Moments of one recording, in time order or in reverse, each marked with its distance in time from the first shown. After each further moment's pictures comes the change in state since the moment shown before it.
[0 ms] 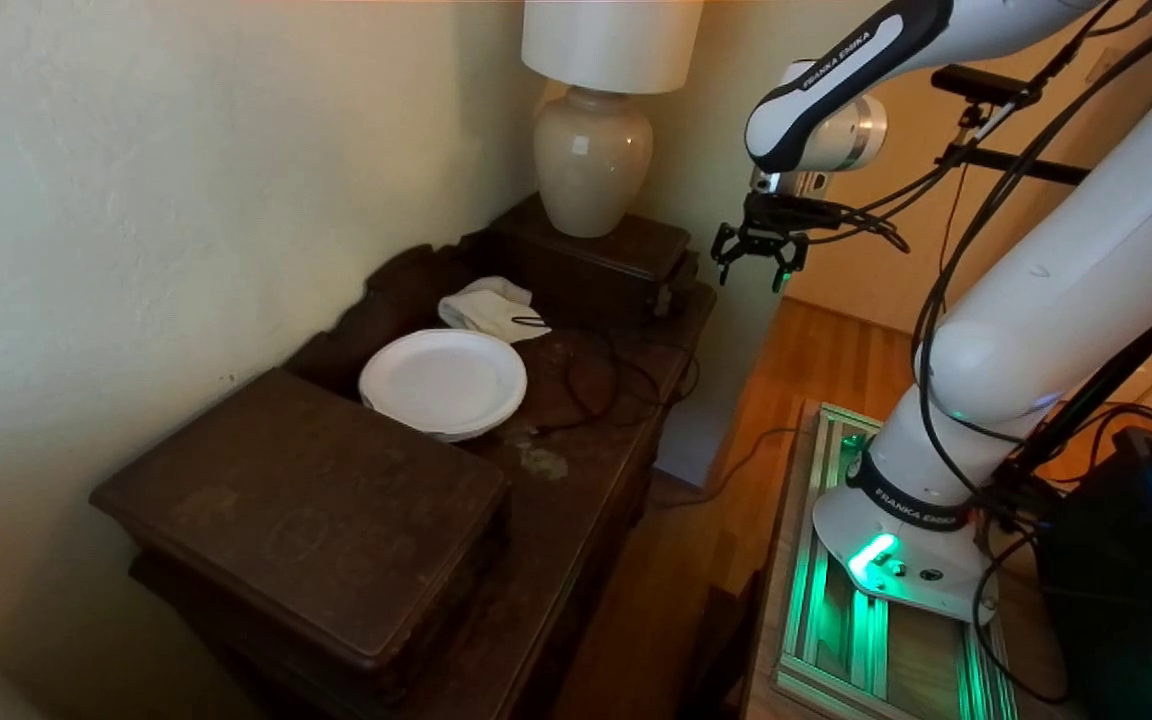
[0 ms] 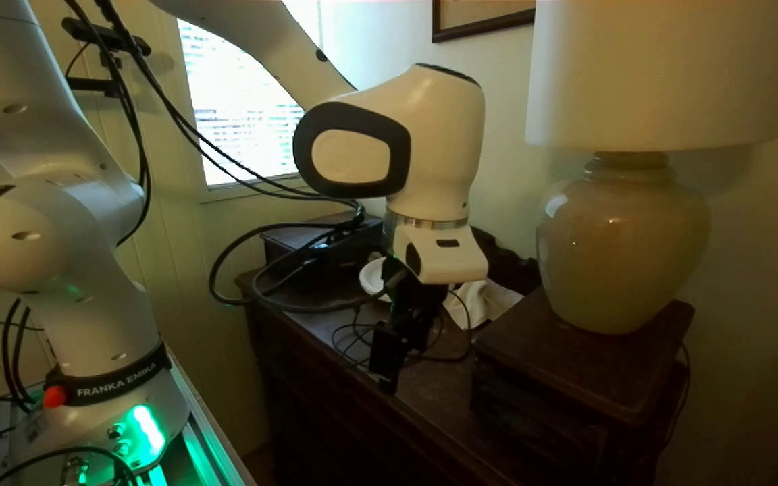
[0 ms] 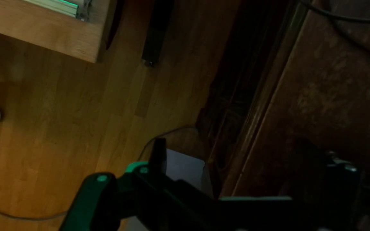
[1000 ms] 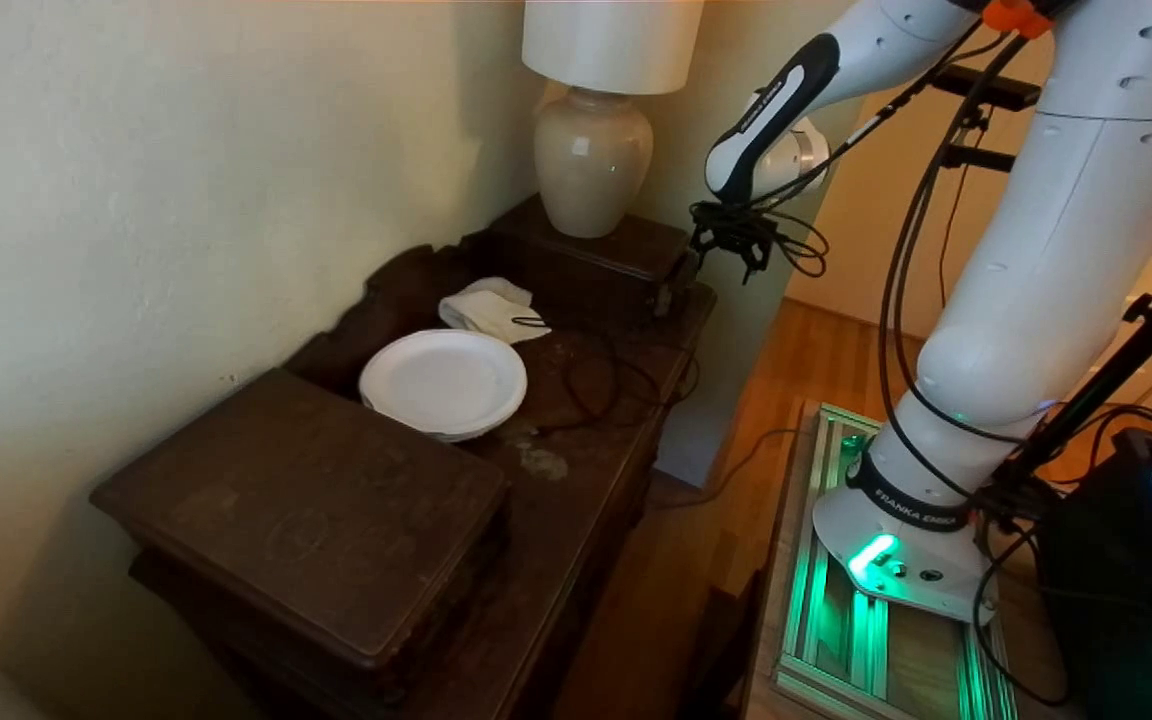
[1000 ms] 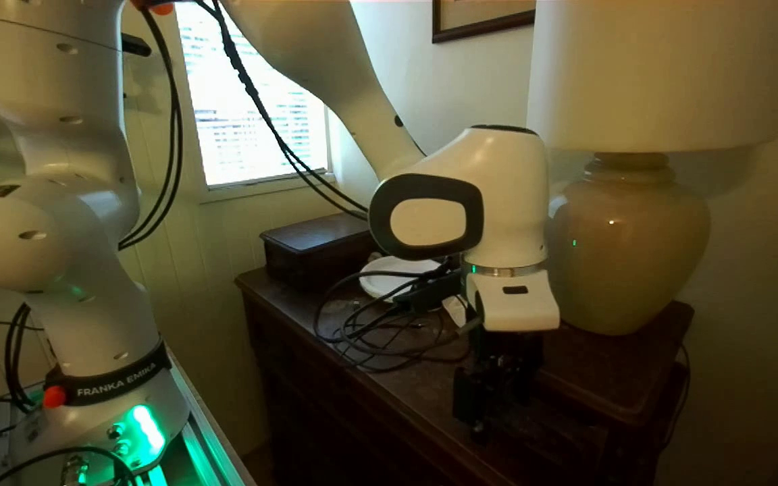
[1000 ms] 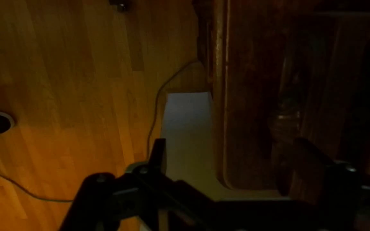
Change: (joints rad) arm 0.035 0.357 -0.039 0.207 0.058 0.318 0.327
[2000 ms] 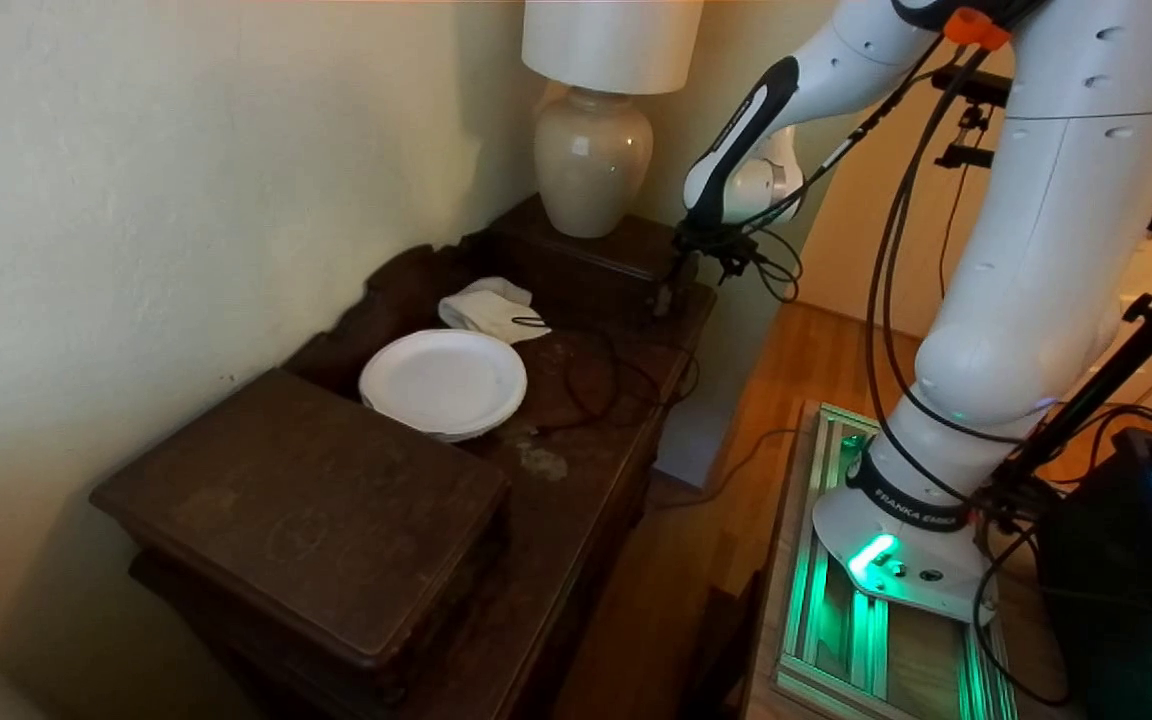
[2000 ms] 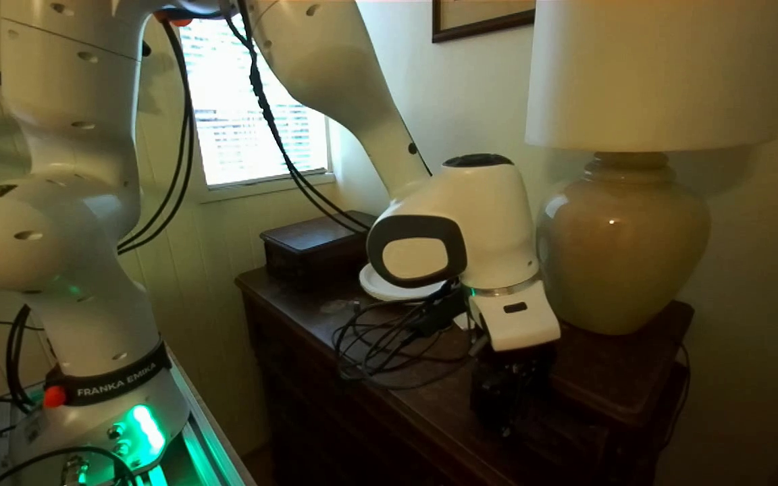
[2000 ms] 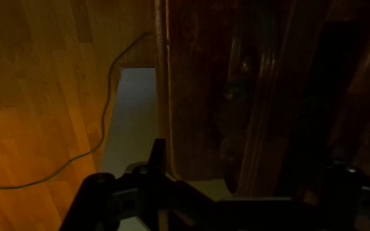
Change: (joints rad) arm -0.025 0.095 0.089 -0.013 0.239 0.282 -0.200
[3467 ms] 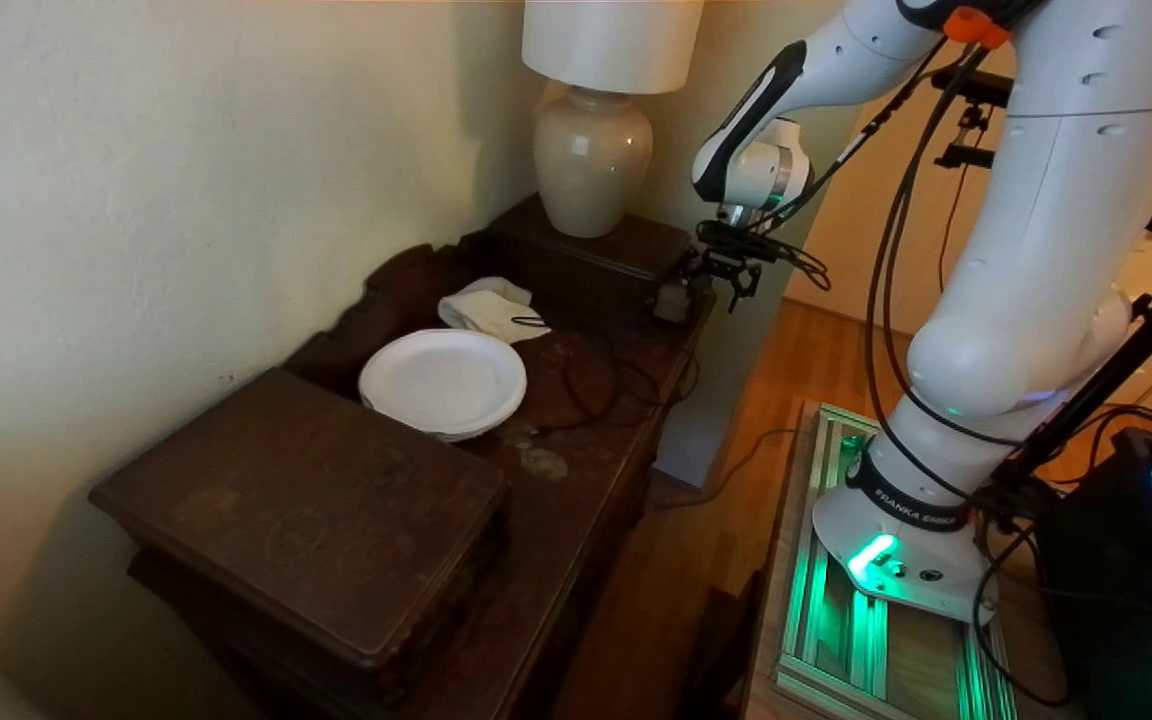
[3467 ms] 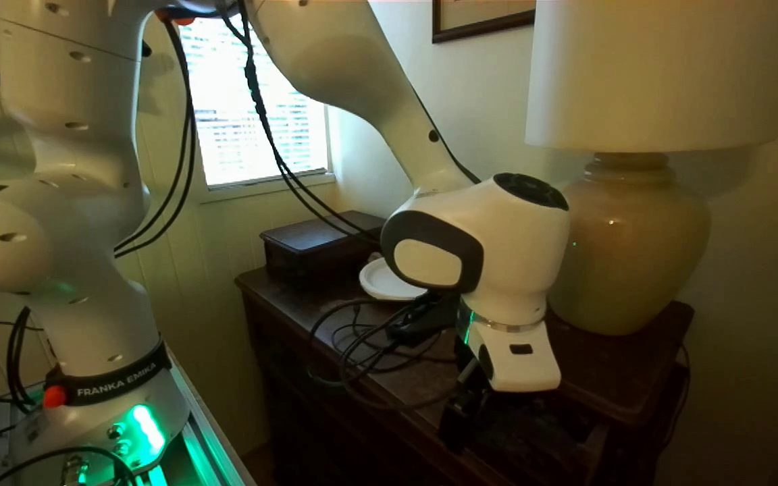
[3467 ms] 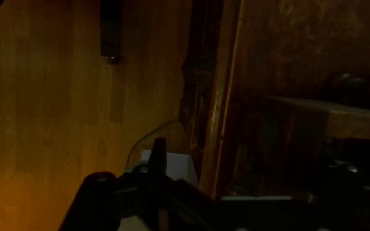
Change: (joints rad) arm -0.083 0.007 0.028 0.066 0.121 -0.431 -0.277
